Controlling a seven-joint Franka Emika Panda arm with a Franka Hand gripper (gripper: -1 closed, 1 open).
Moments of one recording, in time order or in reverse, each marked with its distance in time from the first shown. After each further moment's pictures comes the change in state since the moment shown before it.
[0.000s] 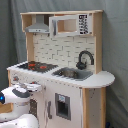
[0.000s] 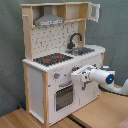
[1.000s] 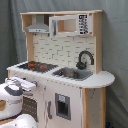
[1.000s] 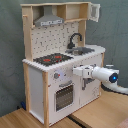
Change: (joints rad) arm 0.130 0.003 -0.071 -0.016 0.002 -0.130 0.171
